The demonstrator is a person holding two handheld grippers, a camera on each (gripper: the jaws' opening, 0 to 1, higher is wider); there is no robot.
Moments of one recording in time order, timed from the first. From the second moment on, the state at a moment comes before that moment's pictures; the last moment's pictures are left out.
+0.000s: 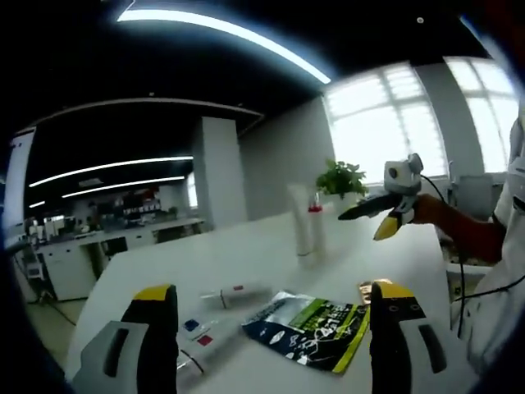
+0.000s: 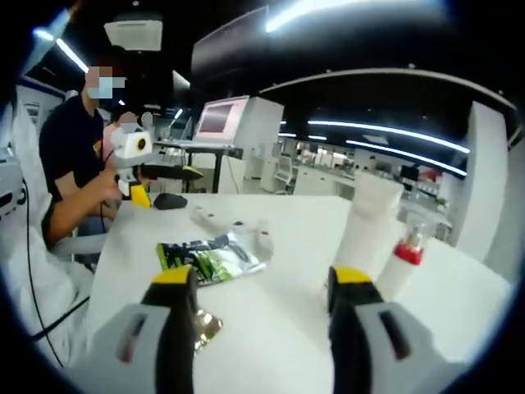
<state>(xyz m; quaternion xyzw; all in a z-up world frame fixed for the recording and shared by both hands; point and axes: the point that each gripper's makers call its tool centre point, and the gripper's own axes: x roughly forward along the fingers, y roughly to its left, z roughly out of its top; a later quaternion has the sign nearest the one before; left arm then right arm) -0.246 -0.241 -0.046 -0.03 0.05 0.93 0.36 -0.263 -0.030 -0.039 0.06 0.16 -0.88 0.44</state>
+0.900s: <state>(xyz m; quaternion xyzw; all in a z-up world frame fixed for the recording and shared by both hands) -0.243 -0.278 -0.048 -0.03 0.03 0.94 0.35 -0.308 -0.096 -0.028 0.09 0.18 -0.87 0.45</state>
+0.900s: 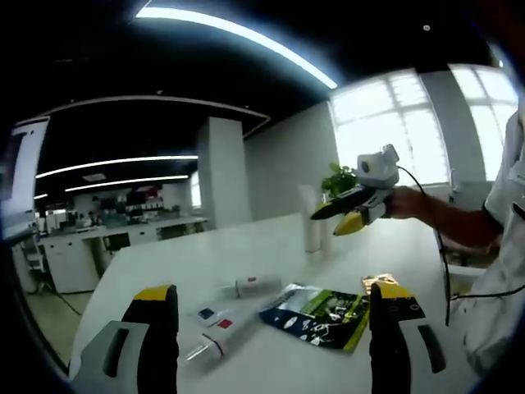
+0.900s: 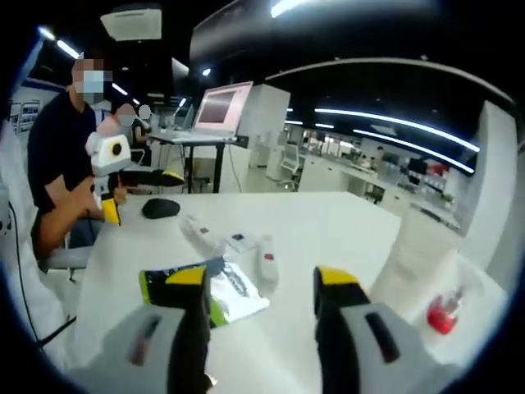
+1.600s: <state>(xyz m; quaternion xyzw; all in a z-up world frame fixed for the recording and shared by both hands) -0.242 -0.291 -0.047 -0.03 0.01 0.94 0.34 -0.332 -0.146 -0.035 0.13 0.14 -0.85 0.49</state>
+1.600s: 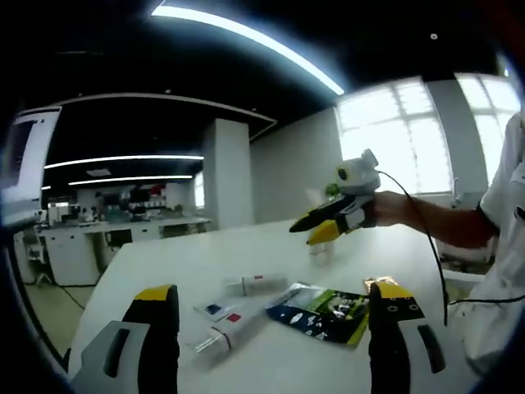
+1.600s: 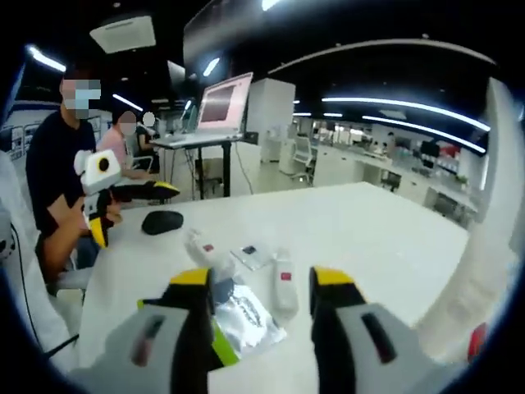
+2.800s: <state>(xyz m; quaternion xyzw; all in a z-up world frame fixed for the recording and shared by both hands) -0.240 -0.288 -0.048 -0.03 -0.01 0.93 0.36 -0.394 -0.205 -0.053 0.23 0.21 -0.81 0.50</state>
